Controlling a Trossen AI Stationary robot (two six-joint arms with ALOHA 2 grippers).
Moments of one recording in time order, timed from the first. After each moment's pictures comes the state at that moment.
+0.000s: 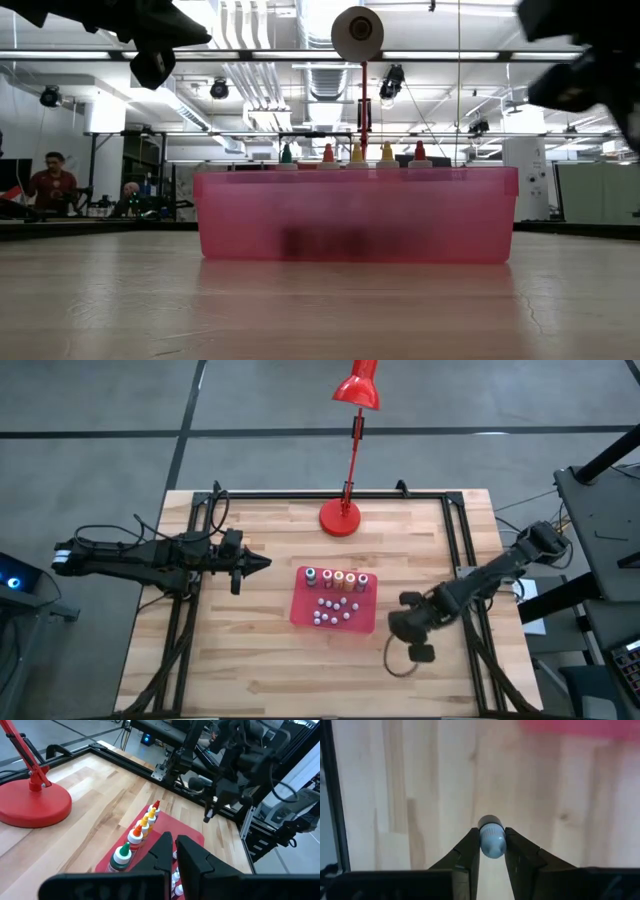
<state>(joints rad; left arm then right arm) -0.01 0.65 0.57 -0.11 -0.08 -0.45 0.51 1.42 0.95 -0.83 -0.09 0.55</state>
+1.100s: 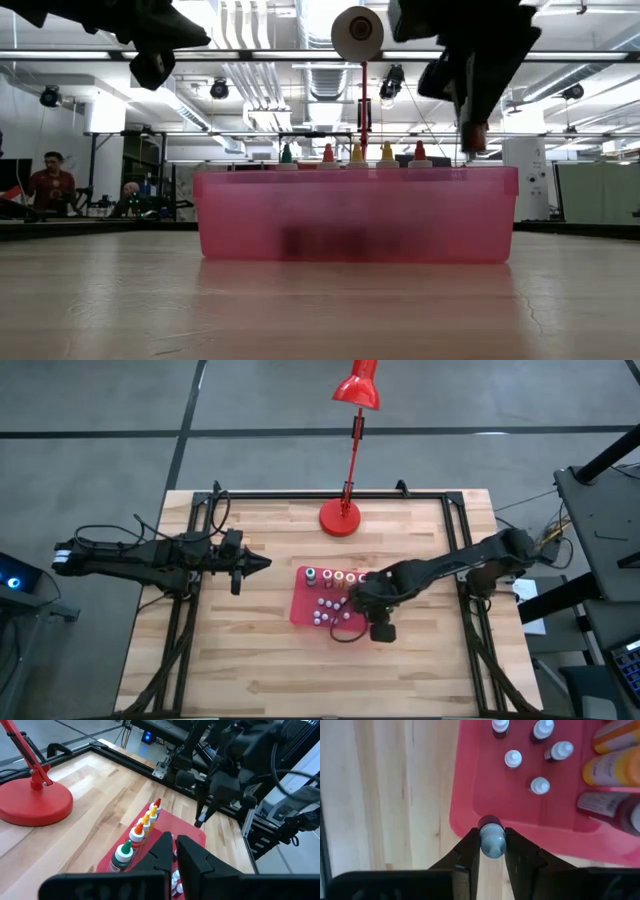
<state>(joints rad) -0.01 0.65 0.57 -0.12 -0.08 -0.44 0.24 1.67 1.32 -0.95 -0.10 0.29</state>
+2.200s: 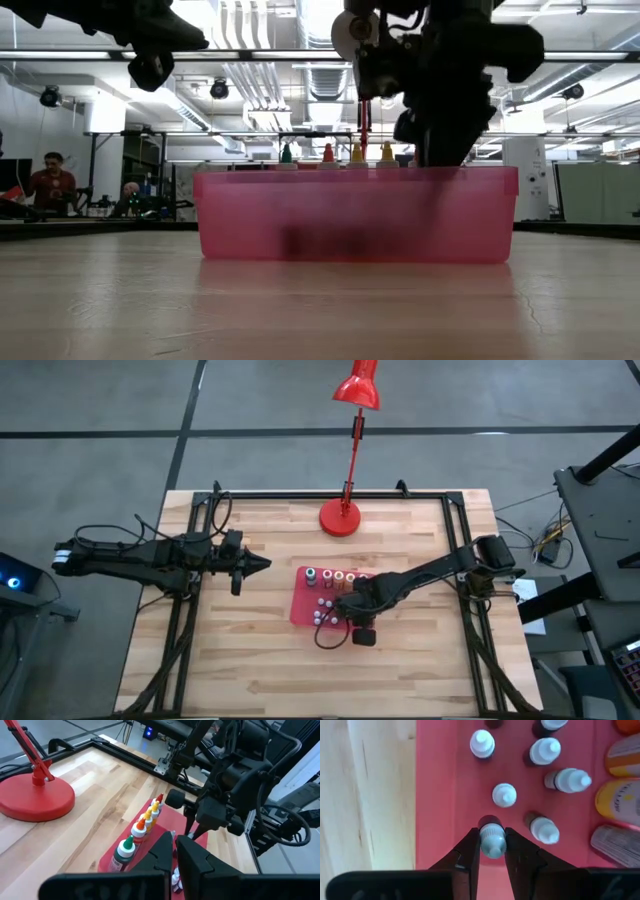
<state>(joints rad) -0.01 0.65 0.57 -0.15 -0.08 -0.44 0.24 1.86 1.32 -0.79 -0.02 0.33</state>
